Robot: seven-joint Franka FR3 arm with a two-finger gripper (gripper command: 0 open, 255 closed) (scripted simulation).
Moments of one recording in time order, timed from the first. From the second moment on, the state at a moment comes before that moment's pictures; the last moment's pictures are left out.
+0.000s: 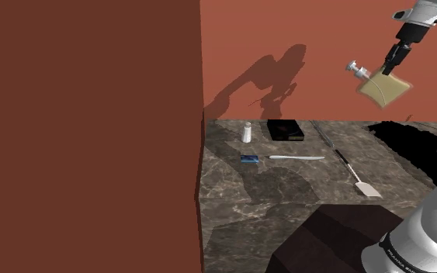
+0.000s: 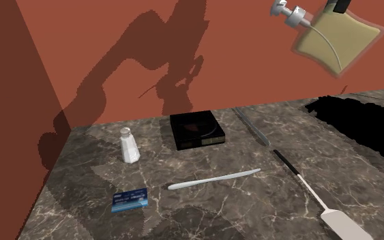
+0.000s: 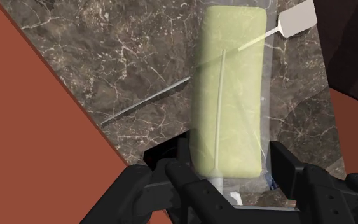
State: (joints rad) arm -0.09 0.04 -0.92 -1.56 0.21 1.52 -1.41
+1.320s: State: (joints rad) arm -0.07 0.01 -0.91 -1.86 0.20 1.80 -1.44
